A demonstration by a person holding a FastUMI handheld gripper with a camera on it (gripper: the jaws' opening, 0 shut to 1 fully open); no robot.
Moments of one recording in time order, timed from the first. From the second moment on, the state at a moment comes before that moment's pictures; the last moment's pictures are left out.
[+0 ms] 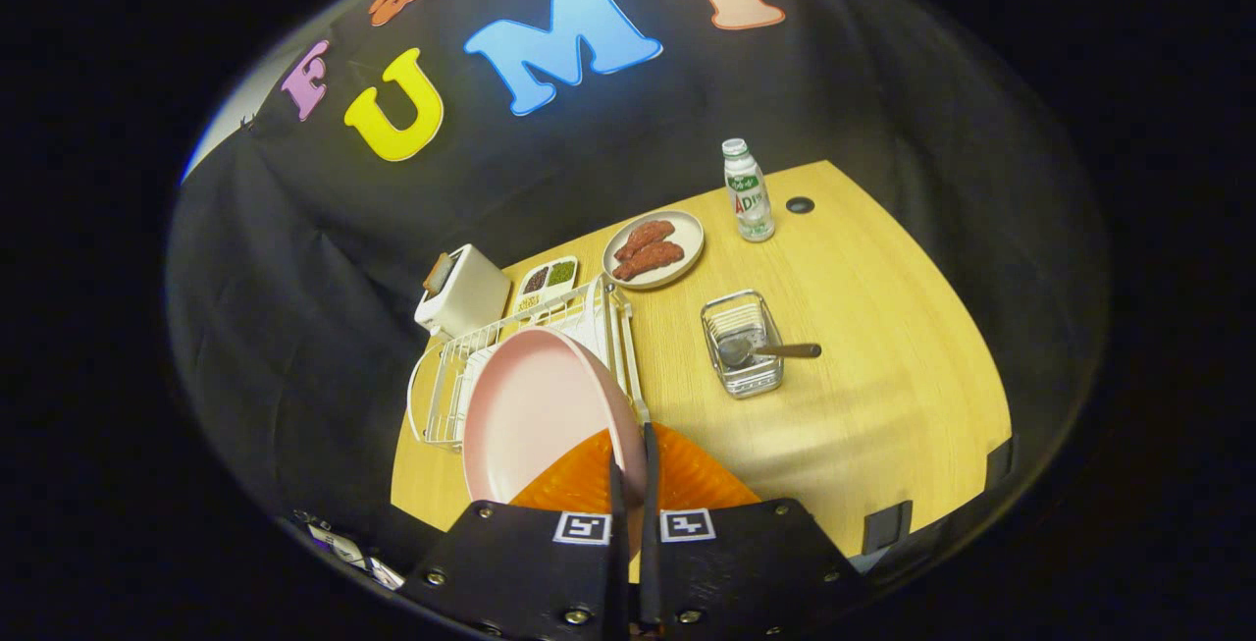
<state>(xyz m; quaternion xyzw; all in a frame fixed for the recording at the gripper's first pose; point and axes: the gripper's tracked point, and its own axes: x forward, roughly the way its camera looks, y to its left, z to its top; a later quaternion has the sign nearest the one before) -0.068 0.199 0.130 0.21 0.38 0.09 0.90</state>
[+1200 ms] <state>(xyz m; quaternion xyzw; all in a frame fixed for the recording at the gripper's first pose) -0.083 0.231 -0.048 0.28 0.48 0.11 0.83</state>
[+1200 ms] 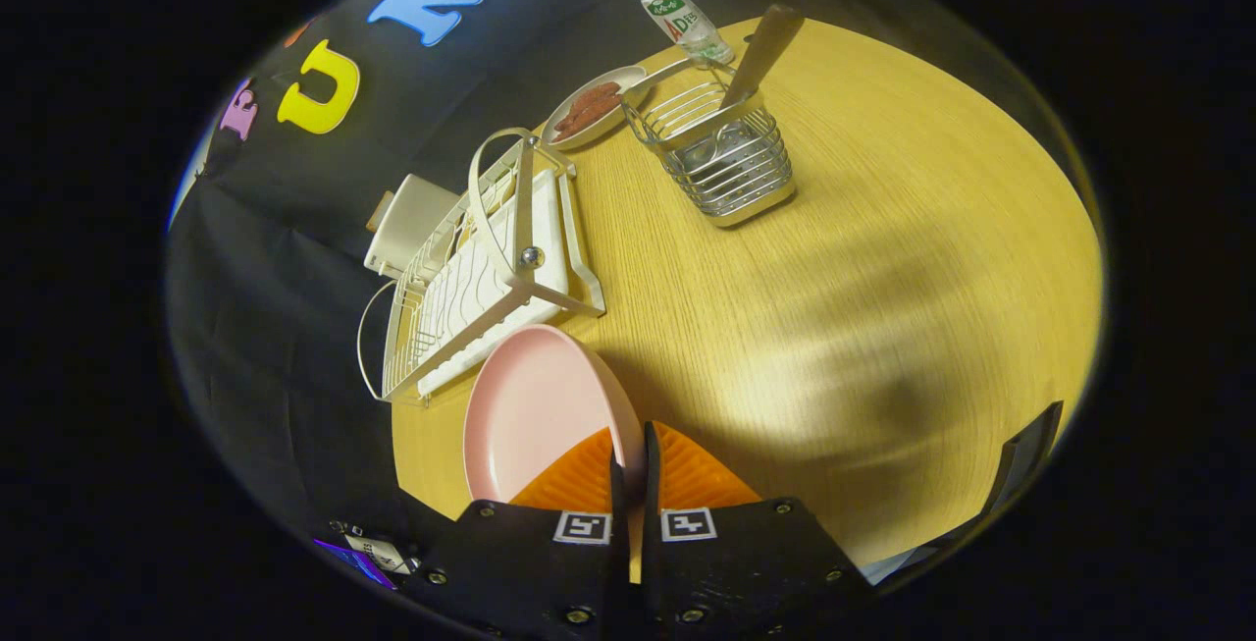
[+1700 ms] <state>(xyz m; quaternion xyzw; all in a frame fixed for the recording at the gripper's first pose) -0.075 0.213 -0.023 0.20 0.42 0.11 0.88</state>
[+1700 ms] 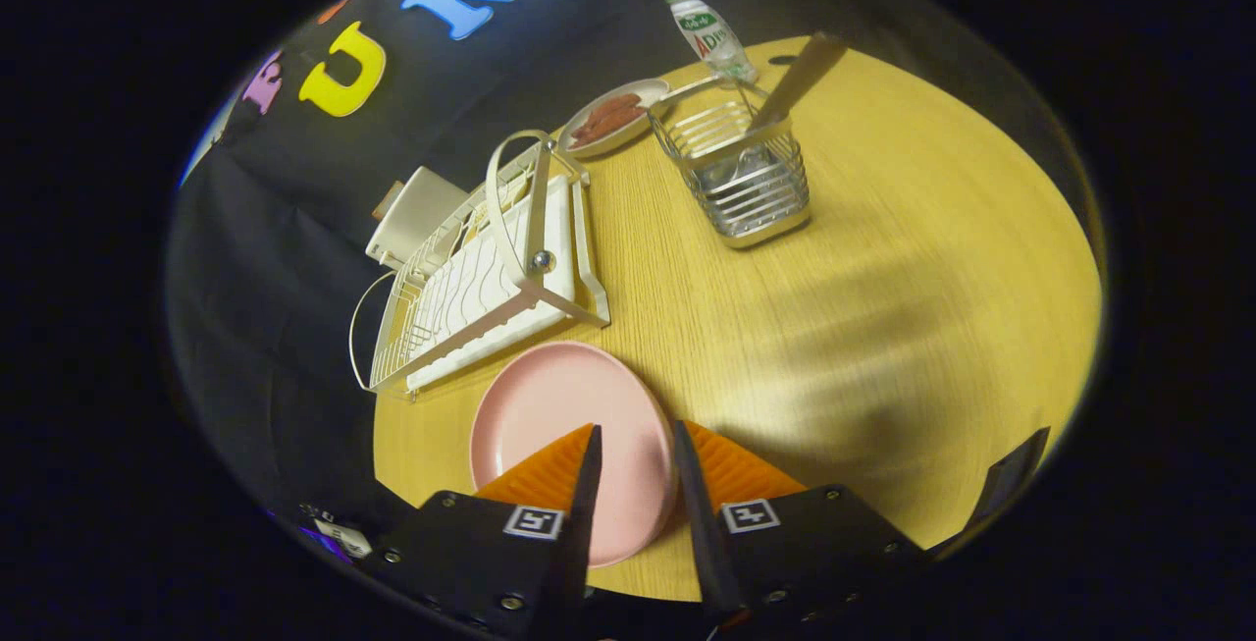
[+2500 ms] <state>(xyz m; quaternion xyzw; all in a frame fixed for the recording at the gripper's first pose) -0.057 0.121 0.168 0.04 0.04 0.08 1.00</state>
